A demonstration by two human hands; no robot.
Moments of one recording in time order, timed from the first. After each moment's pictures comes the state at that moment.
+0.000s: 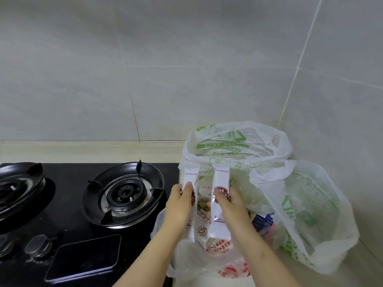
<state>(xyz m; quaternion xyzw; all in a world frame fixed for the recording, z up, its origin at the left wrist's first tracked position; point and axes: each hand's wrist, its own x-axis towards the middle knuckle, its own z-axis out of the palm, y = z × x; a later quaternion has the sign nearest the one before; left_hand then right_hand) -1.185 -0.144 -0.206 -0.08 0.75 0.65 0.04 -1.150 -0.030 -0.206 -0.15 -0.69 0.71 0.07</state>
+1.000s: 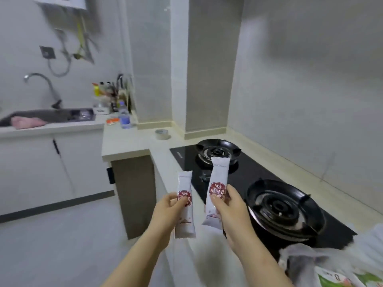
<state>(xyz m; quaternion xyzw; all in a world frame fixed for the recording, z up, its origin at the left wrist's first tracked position) -0.963 -0.312 -0.180 -0.42 0.54 0.65 -0.33 -1.076 -0.221 -0.165 0.30 -0.62 0.65 -0.32</state>
